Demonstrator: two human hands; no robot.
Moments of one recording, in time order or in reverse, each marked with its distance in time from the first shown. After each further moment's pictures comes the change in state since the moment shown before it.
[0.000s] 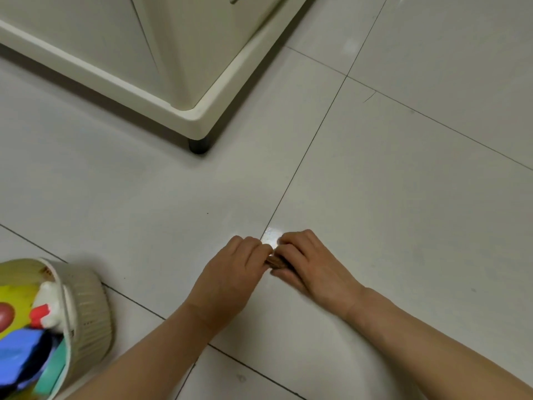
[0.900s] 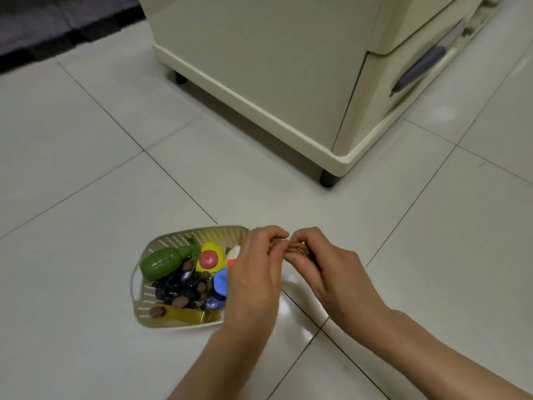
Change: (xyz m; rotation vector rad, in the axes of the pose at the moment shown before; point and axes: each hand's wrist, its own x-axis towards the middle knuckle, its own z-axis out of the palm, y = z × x) left_hand -0.064 0.005 -0.187 -0.442 0.464 -0.784; right_hand 0.084 -0.212 -0.066 0.516 0.032 0.079
